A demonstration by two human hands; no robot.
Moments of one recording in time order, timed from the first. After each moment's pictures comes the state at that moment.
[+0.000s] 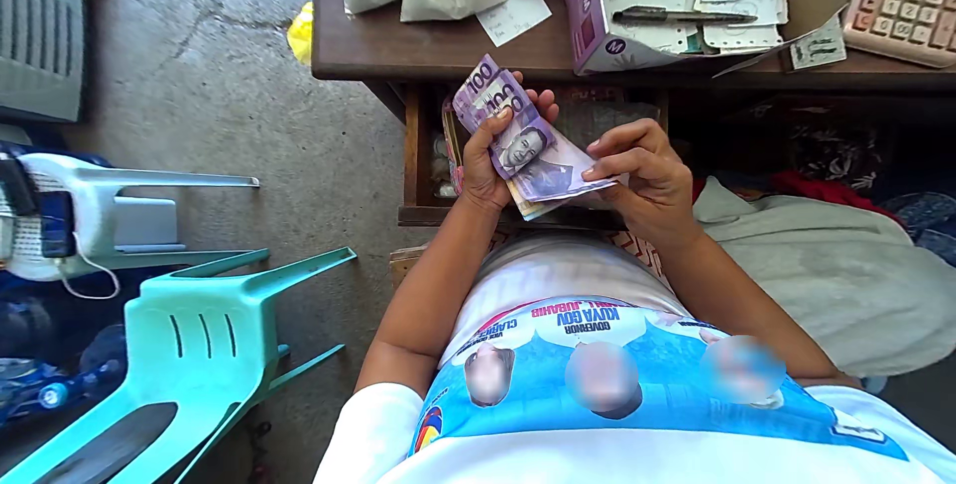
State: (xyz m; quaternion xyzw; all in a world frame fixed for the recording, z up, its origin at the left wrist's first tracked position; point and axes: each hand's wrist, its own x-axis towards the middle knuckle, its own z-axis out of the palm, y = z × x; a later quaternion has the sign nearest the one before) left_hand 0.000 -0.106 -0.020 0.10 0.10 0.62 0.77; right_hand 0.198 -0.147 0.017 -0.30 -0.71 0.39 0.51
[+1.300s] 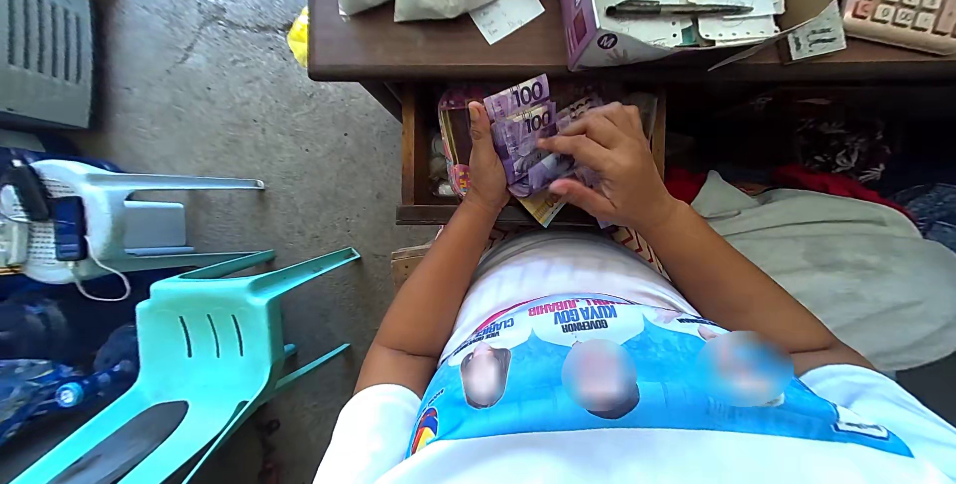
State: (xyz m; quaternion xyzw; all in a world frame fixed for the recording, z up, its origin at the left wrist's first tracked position) left_hand 0.009 -0.119 -0.017 0.30 0.35 0.62 0.64; right_hand 0.187 -0.127 0.016 -0.35 -0.86 0.13 0.35
